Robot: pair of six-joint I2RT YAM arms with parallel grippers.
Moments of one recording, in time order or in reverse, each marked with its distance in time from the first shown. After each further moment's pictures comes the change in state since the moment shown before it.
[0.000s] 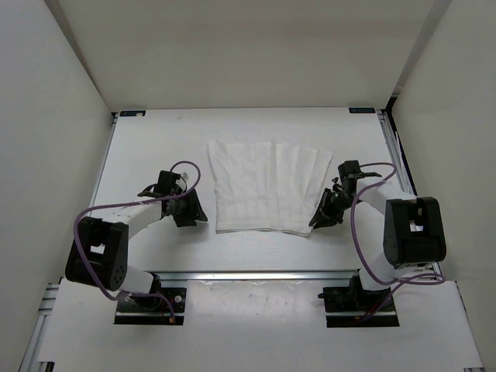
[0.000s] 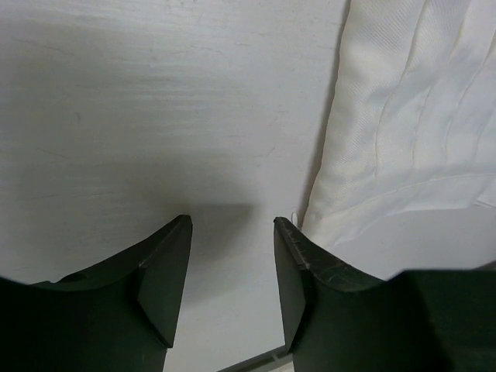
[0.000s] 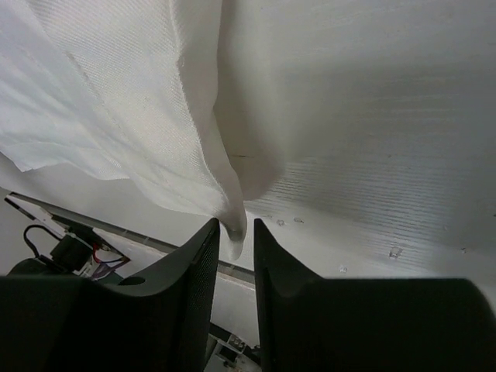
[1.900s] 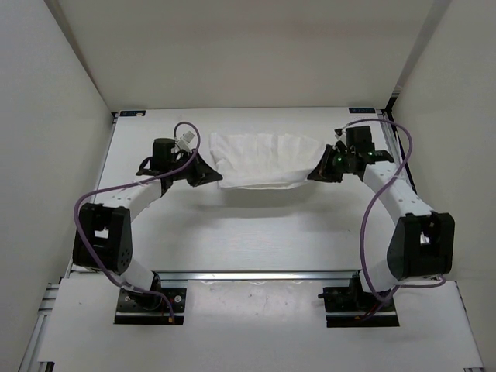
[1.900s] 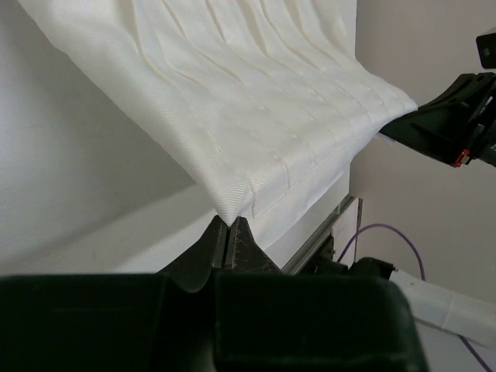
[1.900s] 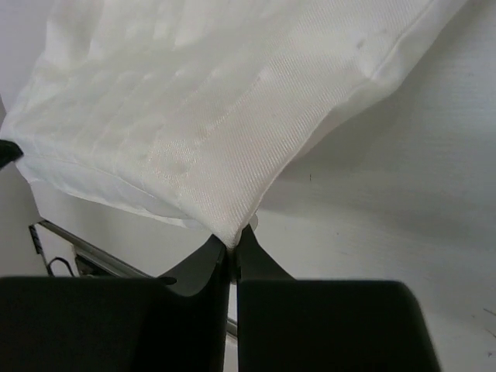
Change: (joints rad) left arm 0.057 0.127 0.265 0.311 0.428 -0.204; right arm 0.020 -0.069 0.308 0.138 -0.004 -0.036
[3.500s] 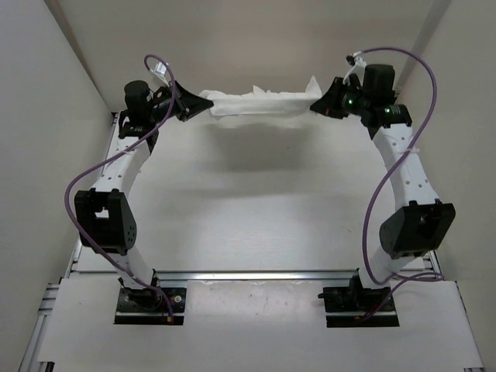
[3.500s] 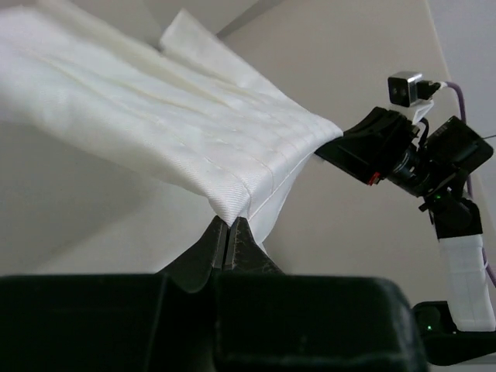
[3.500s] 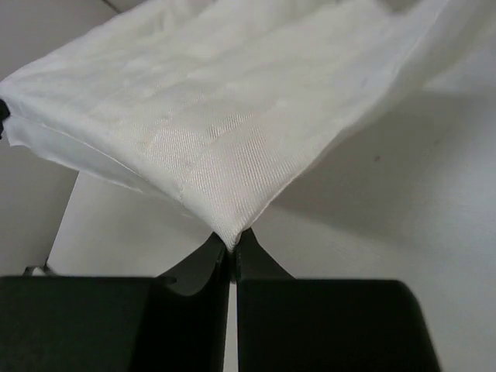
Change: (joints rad) left arm 0.106 0.180 0.595 0.178 0.129 -0.227; right arm -0.021 0.212 0.711 -0.010 -0.049 -0.146
